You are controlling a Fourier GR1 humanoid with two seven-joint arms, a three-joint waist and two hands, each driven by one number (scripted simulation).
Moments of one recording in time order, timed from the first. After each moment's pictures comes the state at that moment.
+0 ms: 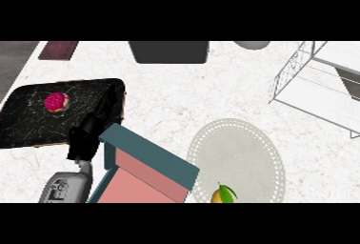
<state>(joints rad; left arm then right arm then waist) -0.17 0.07 -0.01 -1.45 -0.16 -0.03 0.02 -0.77 -0.50 -0.42 -1.27 1.06 -0.55 0.73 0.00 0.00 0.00</state>
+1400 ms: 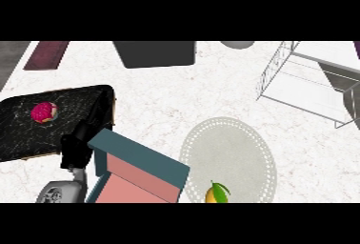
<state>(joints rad) -0.10 0.07 0.01 -1.48 -0.16 -0.01 0.02 -0.31 -0.62 -1.07 -2.14 0.56 0.04 1.04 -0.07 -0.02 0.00</state>
